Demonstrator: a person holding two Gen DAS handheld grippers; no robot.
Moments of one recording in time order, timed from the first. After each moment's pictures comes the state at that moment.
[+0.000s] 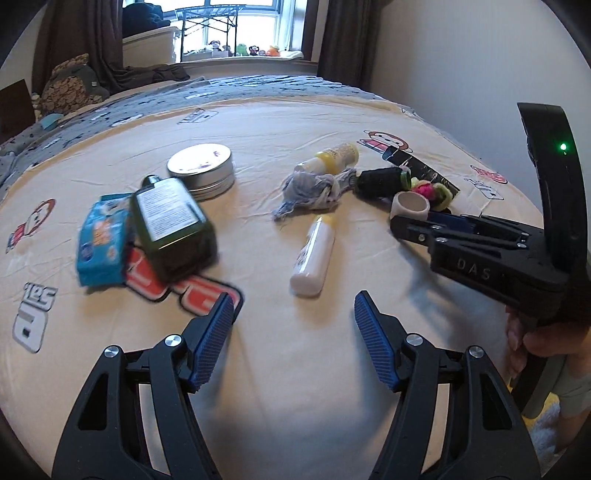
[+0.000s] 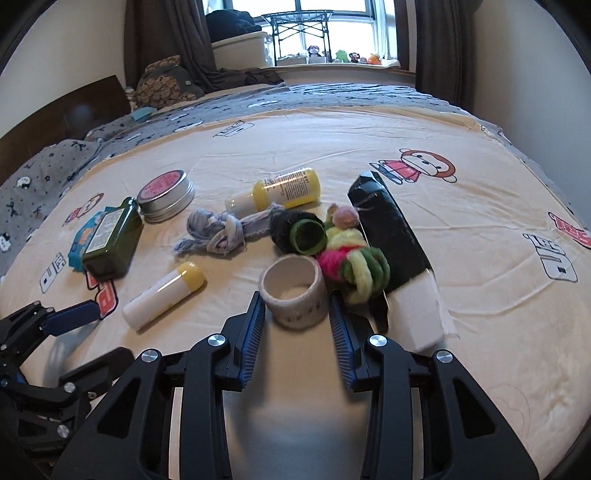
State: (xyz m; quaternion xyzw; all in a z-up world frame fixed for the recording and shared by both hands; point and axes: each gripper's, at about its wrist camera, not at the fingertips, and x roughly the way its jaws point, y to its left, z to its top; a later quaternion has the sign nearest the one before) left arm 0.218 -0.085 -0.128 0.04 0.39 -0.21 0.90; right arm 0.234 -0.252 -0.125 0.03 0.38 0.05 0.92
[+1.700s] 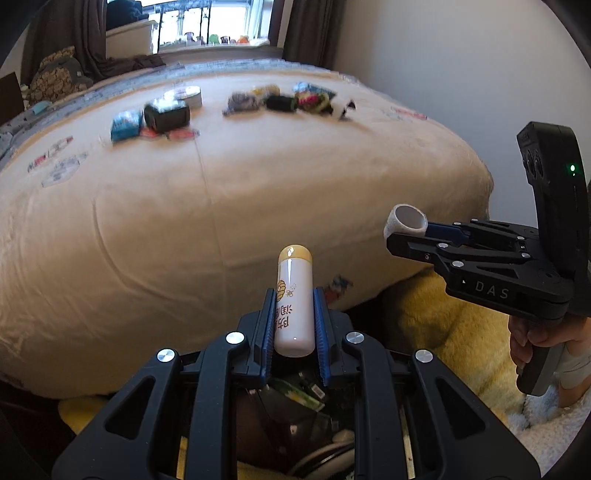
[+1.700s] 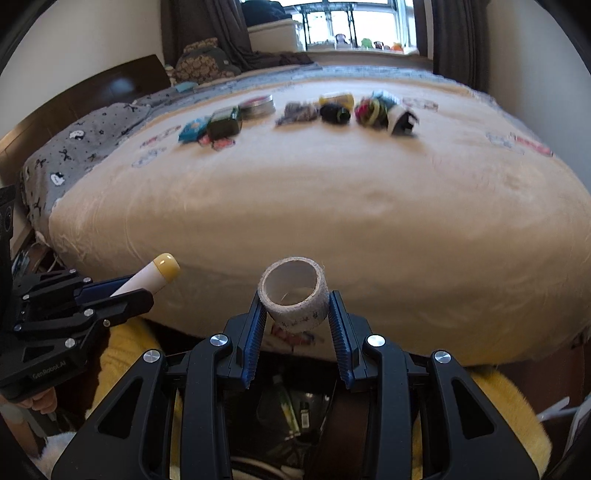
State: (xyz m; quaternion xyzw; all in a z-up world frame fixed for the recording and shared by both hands) left arm 0.013 -0.057 -0.155 0.04 0.42 -0.26 0.87; right arm 0.017 -0.235 -0.157 0.04 0.43 0.11 0.90
